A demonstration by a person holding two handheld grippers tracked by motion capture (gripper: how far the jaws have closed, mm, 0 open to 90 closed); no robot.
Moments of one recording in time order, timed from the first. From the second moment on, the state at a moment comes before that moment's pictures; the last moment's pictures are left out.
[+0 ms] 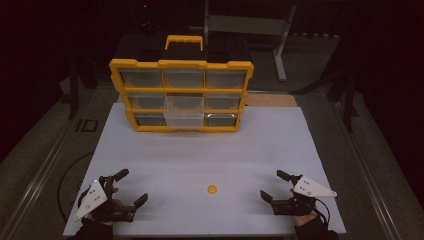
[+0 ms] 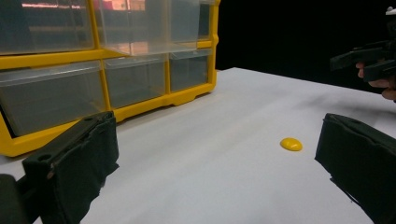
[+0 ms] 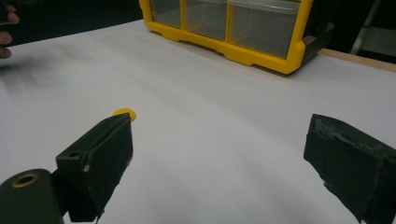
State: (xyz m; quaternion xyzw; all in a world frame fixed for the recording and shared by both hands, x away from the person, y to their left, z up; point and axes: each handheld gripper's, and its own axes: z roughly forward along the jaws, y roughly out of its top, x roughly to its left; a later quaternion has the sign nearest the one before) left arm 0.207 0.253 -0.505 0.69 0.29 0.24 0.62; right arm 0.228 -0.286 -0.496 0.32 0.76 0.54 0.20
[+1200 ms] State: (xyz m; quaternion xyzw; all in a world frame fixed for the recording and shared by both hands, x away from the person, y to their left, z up) left arm 0.207 0.253 -0.505 0.69 0.29 0.24 0.62; right arm 0.253 -0.249 -0.415 0.24 0.79 0.54 0.16
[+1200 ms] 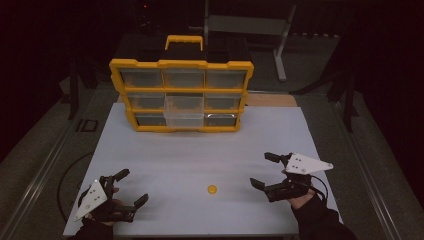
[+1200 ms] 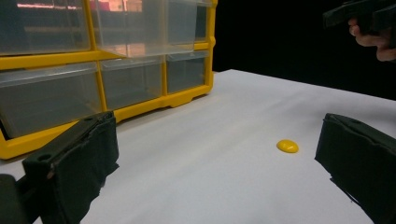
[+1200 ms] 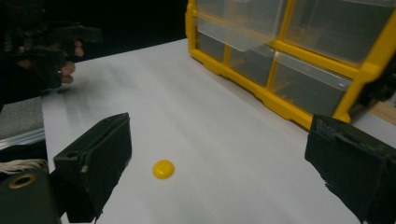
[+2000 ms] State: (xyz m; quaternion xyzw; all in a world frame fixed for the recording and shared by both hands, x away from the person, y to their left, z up) left arm 0.208 0.252 -0.506 0.69 0.28 0.23 0.62; right arm 0.271 -0.188 -0.424 0.17 0.82 0.54 0.11
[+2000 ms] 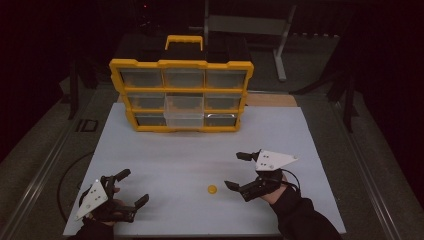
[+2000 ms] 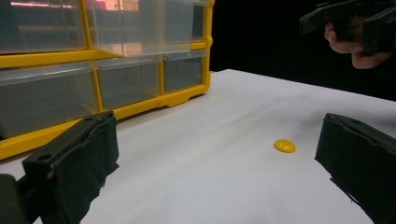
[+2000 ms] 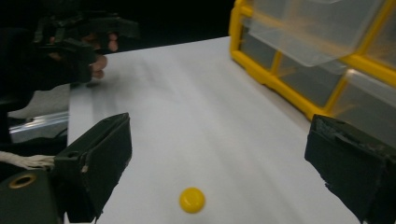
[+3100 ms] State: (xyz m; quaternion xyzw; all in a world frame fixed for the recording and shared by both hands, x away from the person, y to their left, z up) left arm 0.208 0.251 -0.506 0.69 0.28 0.23 0.62; right arm 0.287 -0.139 -0.488 0.15 0.87 0.47 0.07
